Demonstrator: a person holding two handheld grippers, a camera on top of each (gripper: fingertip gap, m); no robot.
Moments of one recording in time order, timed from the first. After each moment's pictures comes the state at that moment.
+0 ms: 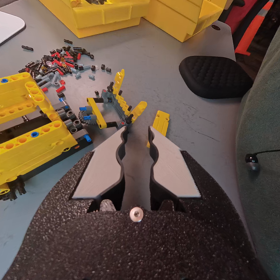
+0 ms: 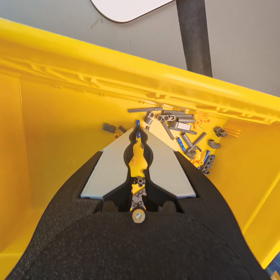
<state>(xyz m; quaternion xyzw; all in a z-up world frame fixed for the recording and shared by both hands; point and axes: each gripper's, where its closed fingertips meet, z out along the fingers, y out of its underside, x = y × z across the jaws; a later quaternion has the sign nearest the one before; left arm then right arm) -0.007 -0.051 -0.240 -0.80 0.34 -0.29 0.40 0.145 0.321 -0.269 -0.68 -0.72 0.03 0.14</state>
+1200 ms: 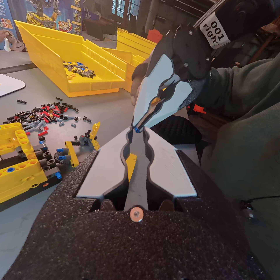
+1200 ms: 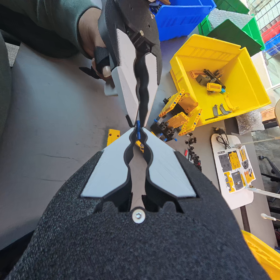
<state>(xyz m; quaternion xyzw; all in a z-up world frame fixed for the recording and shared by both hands) 0.021 -0.067 -0.164 -0.71 0.28 -0.41 0.50 0.012 -0.063 -0.170 -0.42 -0.79 0.22 0.38</state>
